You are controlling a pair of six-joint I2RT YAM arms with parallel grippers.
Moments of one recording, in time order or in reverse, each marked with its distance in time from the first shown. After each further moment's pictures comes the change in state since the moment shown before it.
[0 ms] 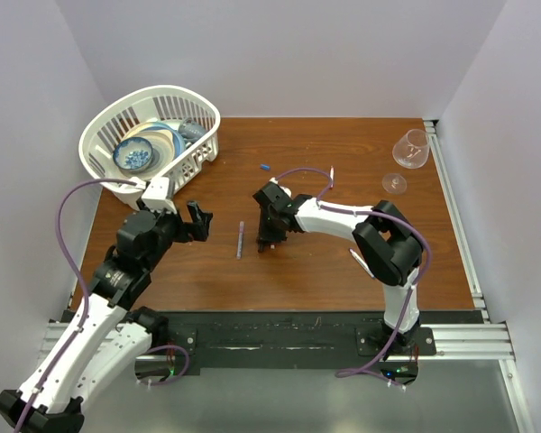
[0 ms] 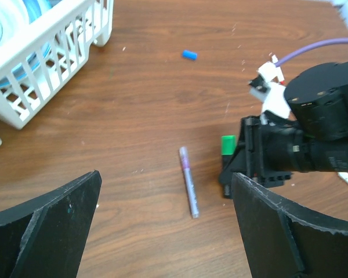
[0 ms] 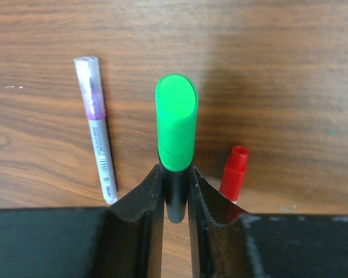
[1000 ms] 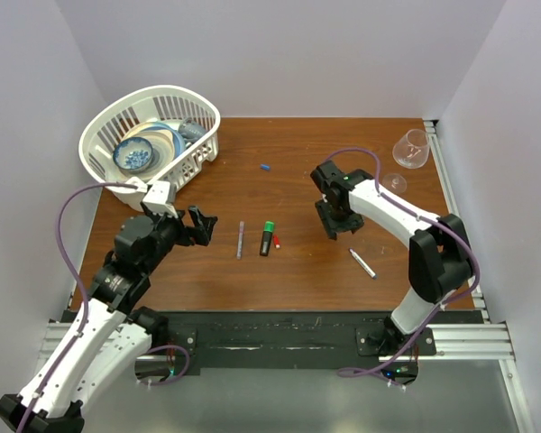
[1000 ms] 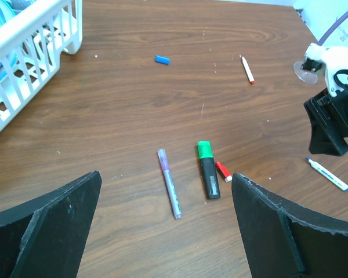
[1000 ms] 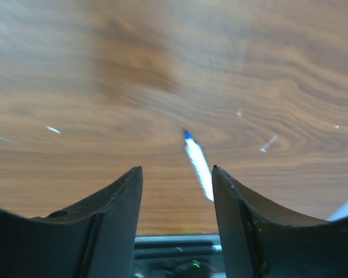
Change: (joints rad) left arm 0.000 -0.046 -0.034 0.038 0.087 -0.009; right arm -0.284 -0.288 -0.048 -0.551 0.231 -0.692
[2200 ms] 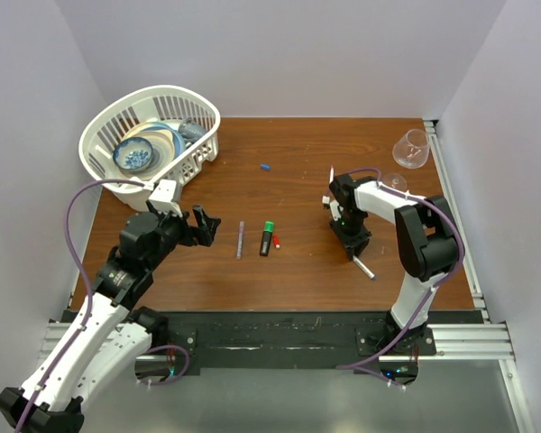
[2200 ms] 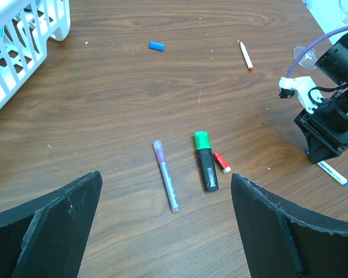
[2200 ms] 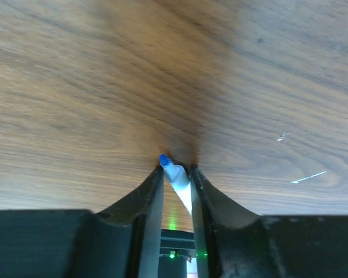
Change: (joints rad) left arm 0.000 0.041 0.000 0.000 0.036 0.001; right arm -0.189 0.166 -0.124 0.014 -0.230 -0.255
